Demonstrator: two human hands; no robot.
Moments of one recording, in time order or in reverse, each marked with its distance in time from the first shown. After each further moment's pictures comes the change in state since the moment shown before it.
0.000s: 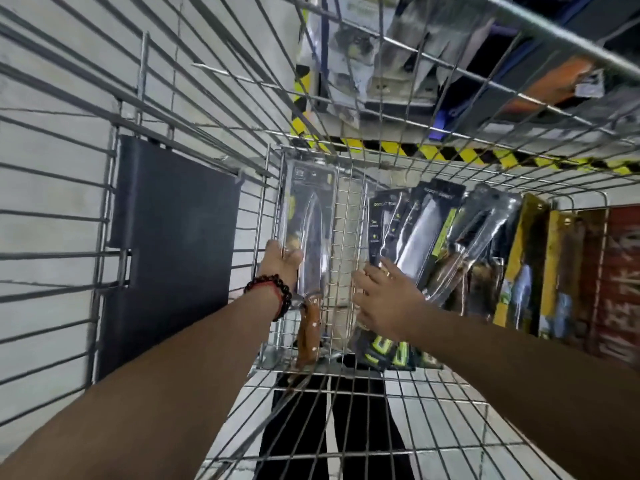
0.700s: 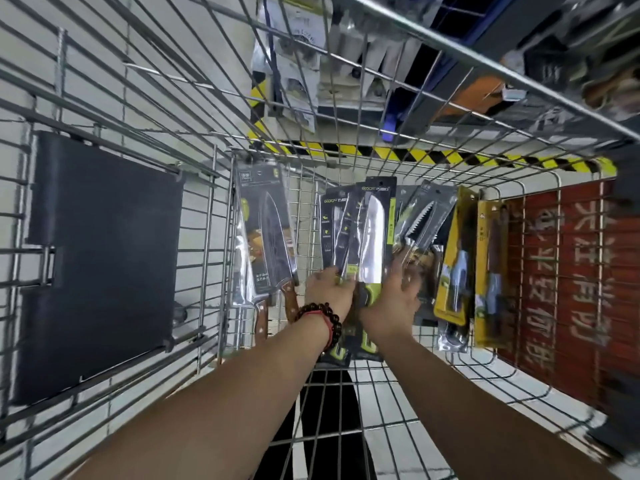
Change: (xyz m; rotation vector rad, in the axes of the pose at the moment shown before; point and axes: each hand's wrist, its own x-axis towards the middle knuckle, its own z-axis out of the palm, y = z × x) left_hand -0.073 0.014 0.124 0.105 -0.252 0.062; right_hand -0.059 -0.014 0.011 1.180 0.294 1.128
